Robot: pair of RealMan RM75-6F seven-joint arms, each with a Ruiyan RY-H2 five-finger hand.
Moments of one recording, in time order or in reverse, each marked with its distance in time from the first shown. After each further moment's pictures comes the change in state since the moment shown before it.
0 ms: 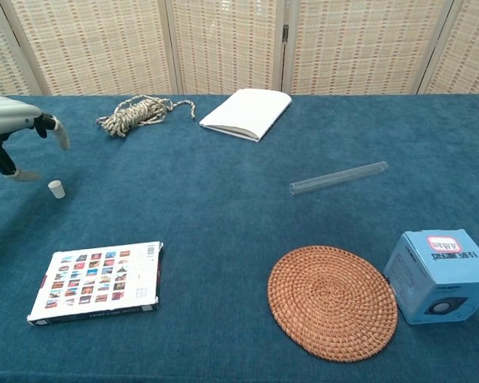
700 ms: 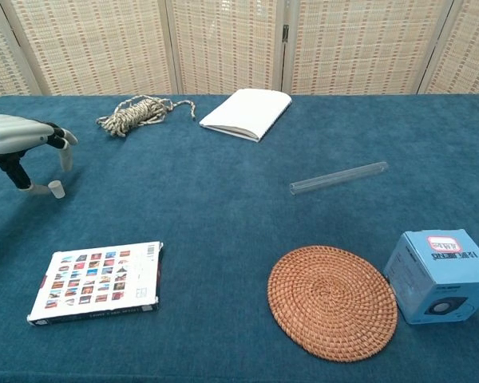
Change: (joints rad) left arm -0.002 -0.125 -0.024 0.189 0.006 -0.083 -0.048; right arm 0.002 0.000 0.002 -0.006 0.008 -0.009 -0.012
